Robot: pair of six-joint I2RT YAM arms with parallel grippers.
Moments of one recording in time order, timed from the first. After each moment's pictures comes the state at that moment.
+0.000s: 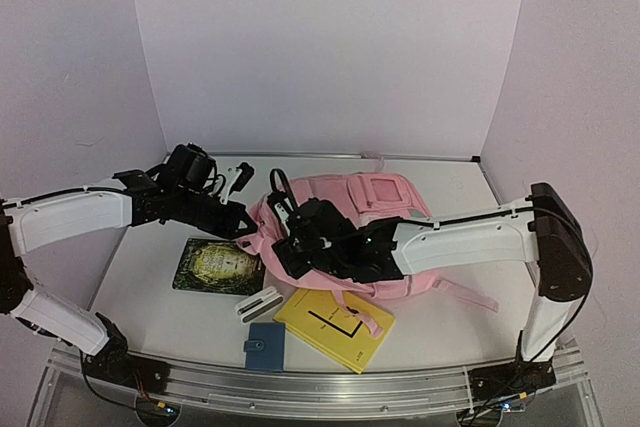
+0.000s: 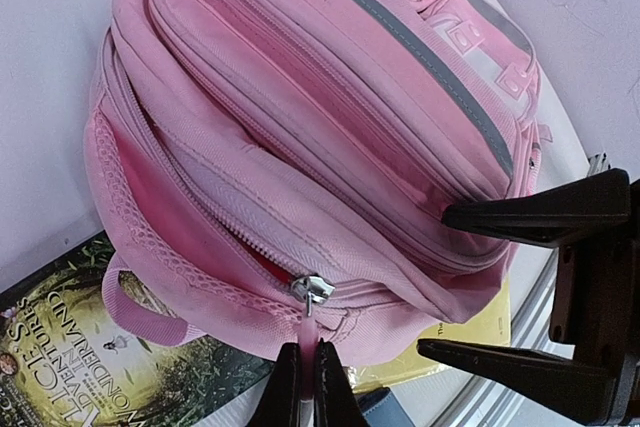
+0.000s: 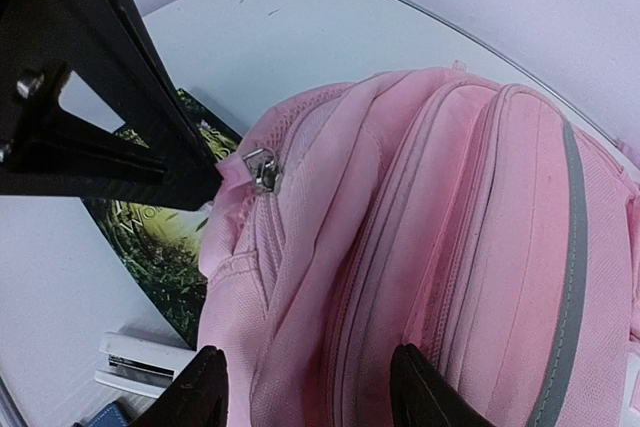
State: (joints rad) left arm -0.68 1.34 0.98 -0.41 0.29 -0.29; right arm 1.20 1.90 1.36 -0.09 0.43 0.19
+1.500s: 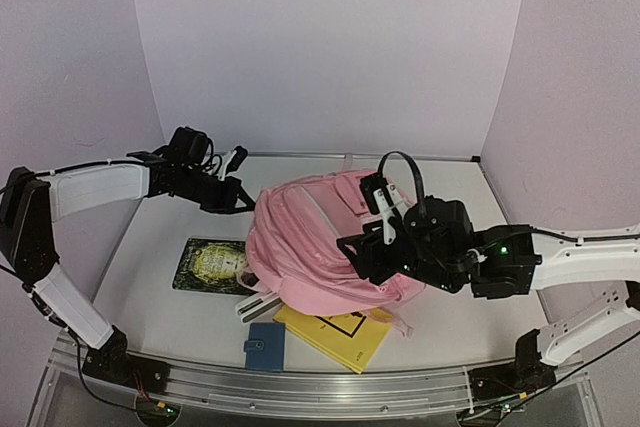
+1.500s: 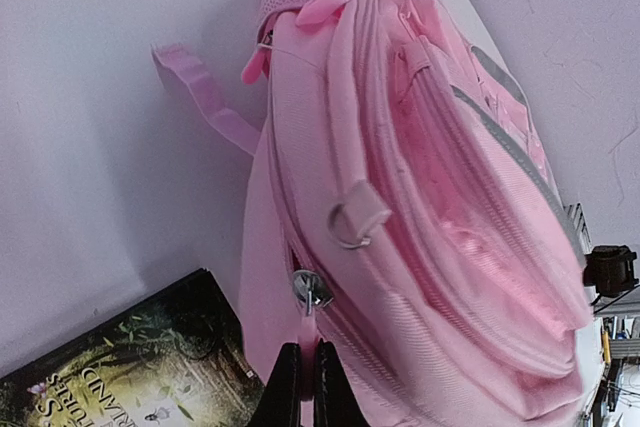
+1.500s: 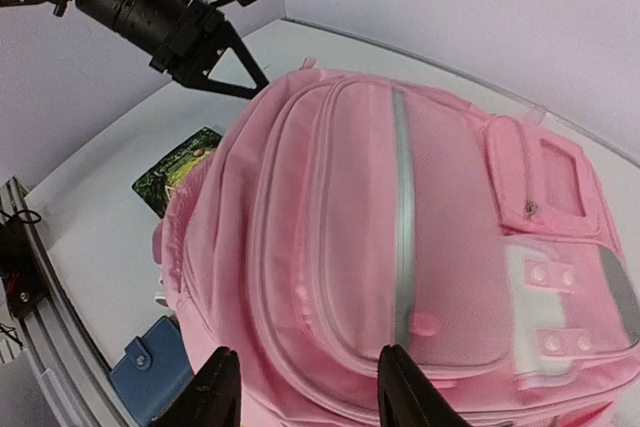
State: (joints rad) left arm -0.48 1.56 1.14 -0.37 0.50 -0.26; right arm 1.27 1.26 0.95 -0.17 0.49 0.35
